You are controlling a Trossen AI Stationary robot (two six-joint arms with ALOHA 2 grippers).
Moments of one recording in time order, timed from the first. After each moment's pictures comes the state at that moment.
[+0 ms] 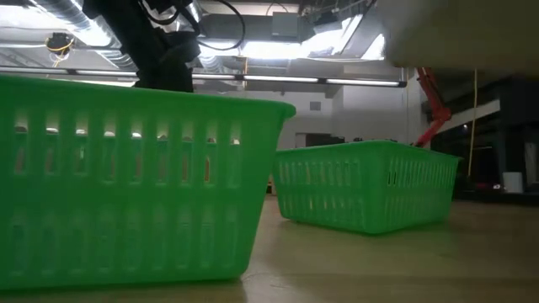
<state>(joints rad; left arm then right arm) 0.16 1.16 0.80 -0.44 -0.36 -0.49 0.55 1.50 1.36 -1.18 0.10 0.57</state>
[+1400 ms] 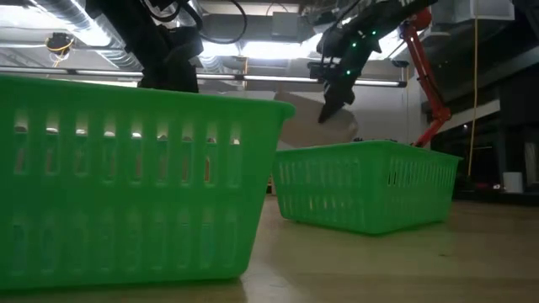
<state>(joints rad) 0.16 1.16 0.80 -0.39 -0.40 -0.41 -0.73 1.79 1.59 -0.74 0.01 -0.71</state>
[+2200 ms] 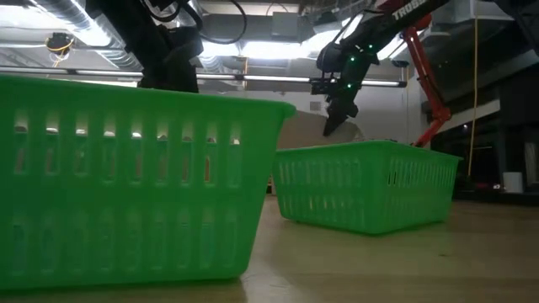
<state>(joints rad) 0.16 1.16 0.80 -0.39 -0.41 -0.41 -0.78 1.85 1.59 -0.75 0.01 -0.74</state>
